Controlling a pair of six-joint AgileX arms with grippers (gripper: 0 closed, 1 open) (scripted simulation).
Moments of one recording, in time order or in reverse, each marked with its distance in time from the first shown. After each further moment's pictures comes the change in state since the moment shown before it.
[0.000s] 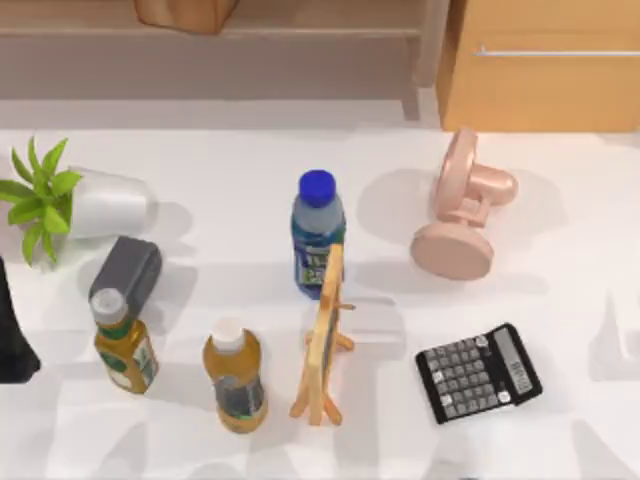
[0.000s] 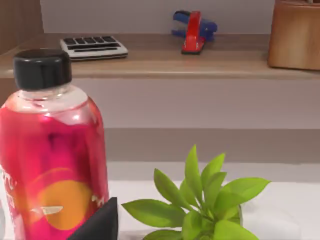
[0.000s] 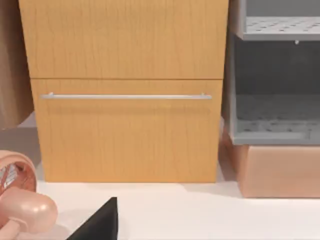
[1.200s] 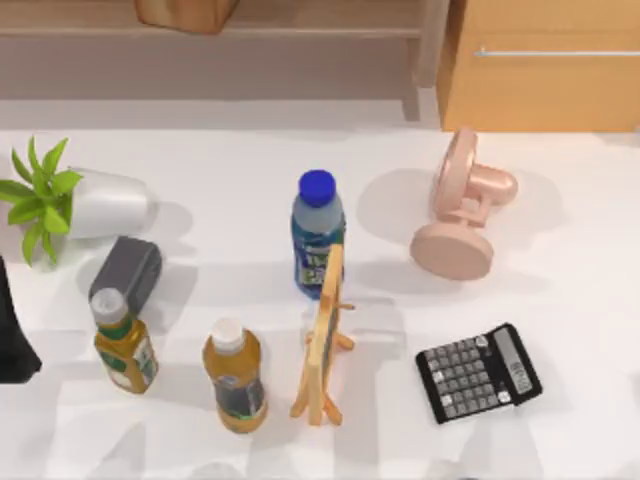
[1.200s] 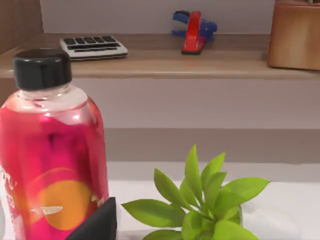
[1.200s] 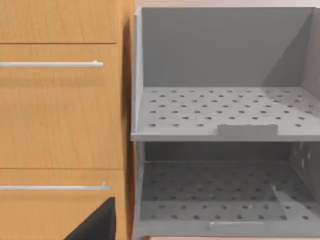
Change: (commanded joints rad) left arm 0.000 0.000 0.000 0.000 0.000 0.000; right arm -0.768 0.878 0.450 0.440 -0.763 0.017
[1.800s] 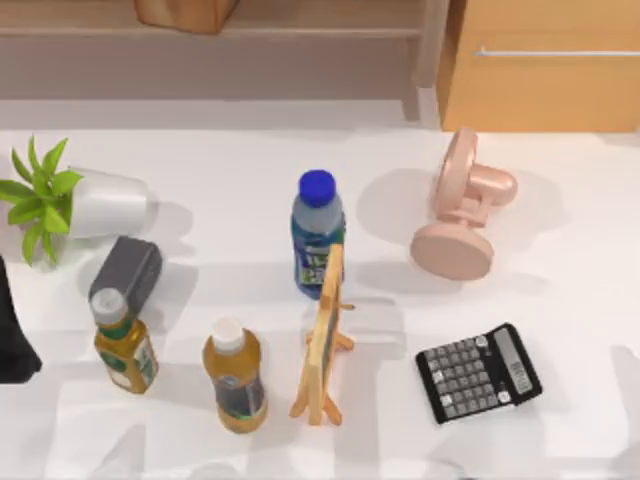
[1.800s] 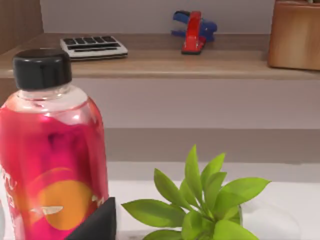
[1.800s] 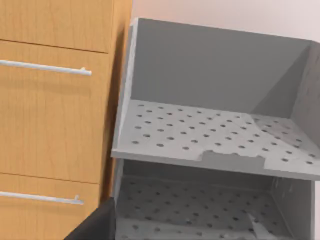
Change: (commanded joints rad) left arm 0.000 0.000 0.000 0.000 0.000 0.000; right arm 0.069 0.109 0.052 0.083 0.065 -0.109
